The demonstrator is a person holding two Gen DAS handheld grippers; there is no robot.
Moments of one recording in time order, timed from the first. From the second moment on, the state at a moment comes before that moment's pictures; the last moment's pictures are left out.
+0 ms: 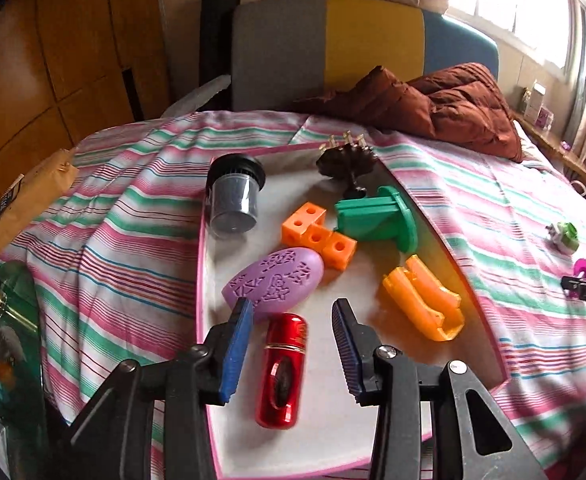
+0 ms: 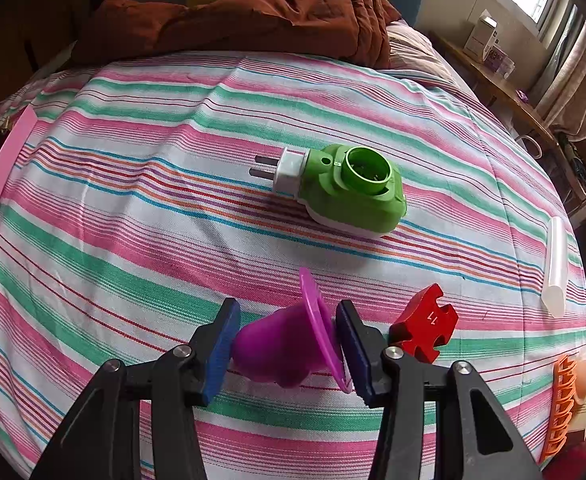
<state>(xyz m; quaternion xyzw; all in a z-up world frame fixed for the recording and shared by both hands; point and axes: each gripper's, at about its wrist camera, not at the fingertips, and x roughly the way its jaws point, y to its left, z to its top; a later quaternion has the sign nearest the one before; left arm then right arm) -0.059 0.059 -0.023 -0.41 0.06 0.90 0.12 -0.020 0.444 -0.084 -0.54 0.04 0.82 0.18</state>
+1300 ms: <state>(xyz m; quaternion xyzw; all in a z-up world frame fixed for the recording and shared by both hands) -0.035 0.076 -0.015 -0.41 0.03 0.89 0.18 -0.009 0.413 -0.078 -0.55 0.08 0.82 0.15</state>
